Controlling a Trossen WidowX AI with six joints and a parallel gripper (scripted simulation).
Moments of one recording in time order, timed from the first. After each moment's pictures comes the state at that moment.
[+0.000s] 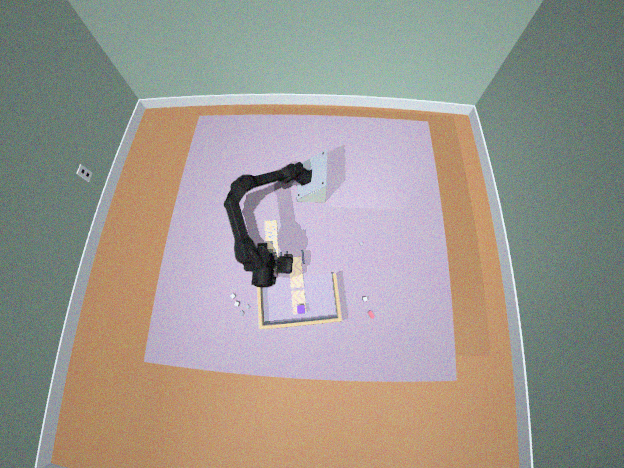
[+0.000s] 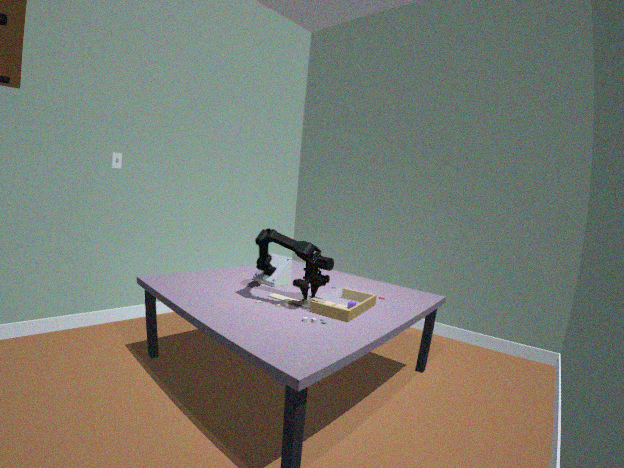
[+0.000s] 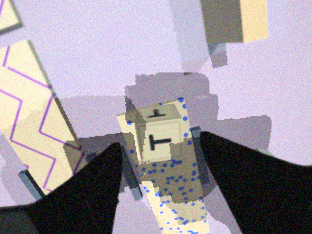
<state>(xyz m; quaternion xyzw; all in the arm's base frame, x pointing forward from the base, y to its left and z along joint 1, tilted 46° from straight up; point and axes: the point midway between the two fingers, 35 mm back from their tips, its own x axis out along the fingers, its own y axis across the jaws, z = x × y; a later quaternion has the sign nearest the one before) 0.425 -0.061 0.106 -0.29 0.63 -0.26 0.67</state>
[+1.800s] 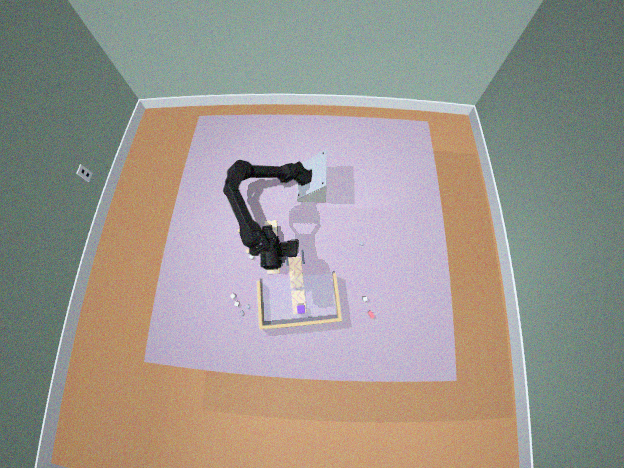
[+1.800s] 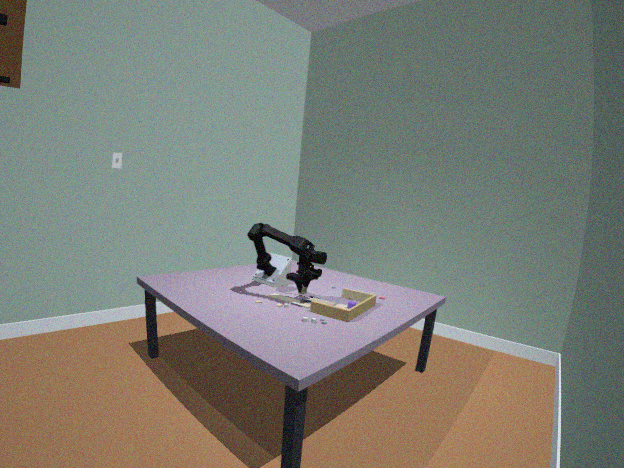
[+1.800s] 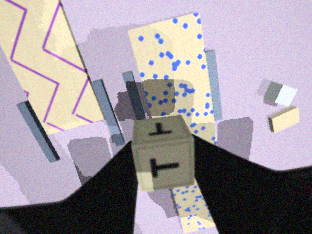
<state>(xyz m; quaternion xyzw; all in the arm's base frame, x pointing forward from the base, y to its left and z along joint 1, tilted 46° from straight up) 0.362 -0.043 0.100 -0.29 0.63 -0.26 0.67</state>
